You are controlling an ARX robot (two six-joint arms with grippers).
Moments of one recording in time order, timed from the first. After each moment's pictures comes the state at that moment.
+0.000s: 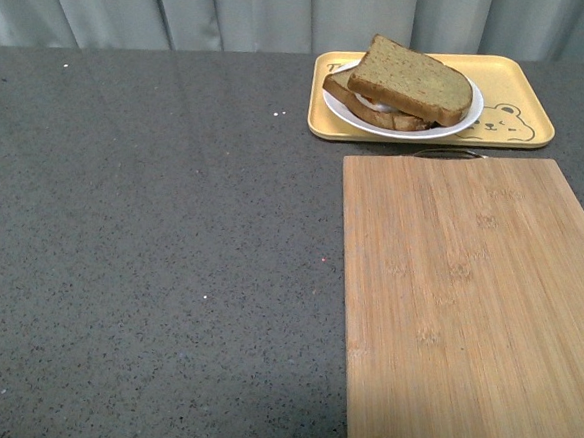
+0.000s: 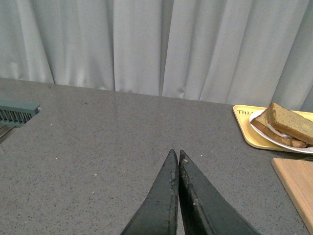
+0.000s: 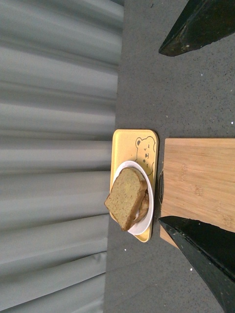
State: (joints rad) left arm 0.00 0.22 0.02 0.22 0.00 -0.01; right arm 0.00 0.00 0.00 0.00 0.00 0.00
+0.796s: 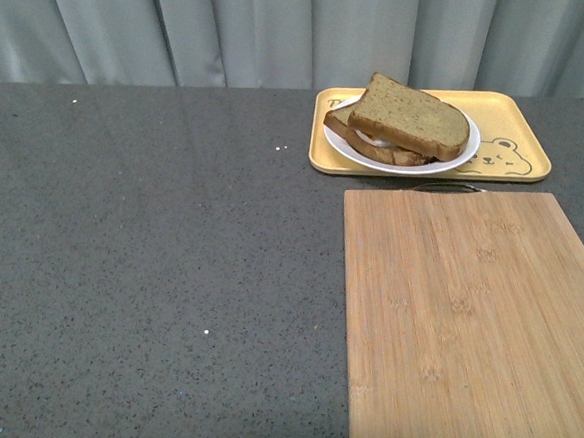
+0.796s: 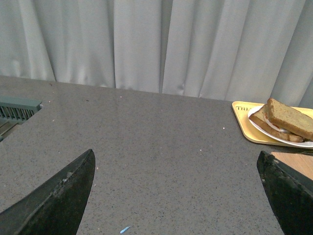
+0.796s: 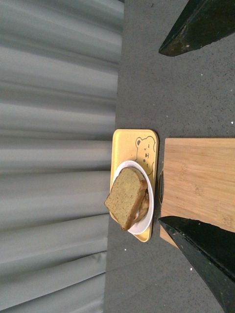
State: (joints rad) left arm 0.00 0.00 0.02 0.00 0.00 -0.01; right arm 0.00 0.00 0.00 0.00 0.00 0.00
